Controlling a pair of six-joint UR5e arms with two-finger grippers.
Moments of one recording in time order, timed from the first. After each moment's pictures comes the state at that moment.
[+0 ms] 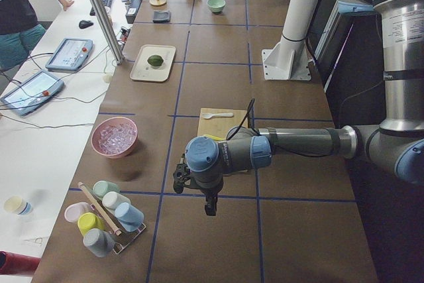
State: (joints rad) left arm -1.62 -1.39 -1.74 -1.42 -2.37 0.20; right arm 1.55 -1.82 1.89 -1.72 2.30 -0.14
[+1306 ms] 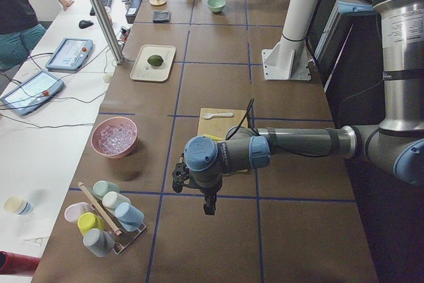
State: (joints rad) left arm -1.62 -1.40 -1.73 -1.42 -2.37 0.19; right arm 1.10 -1.76 1.80 -1.10 2.24 0.59
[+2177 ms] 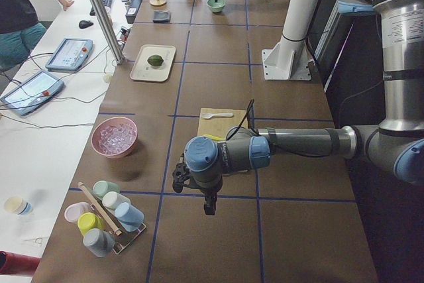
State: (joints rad) left arm -1.62 -1.39 -1.73 -1.43 -2.37 0.19; right arm 1.03 -1.73 1.69 -1.06 2.19 0.65
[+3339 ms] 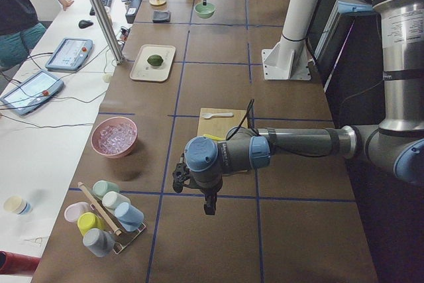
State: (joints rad) left arm -1.61 -1.39 -1.73 -1.43 -2.38 0.19; right arm 0.98 -1.37 1.80 -1.37 2.28 0.78
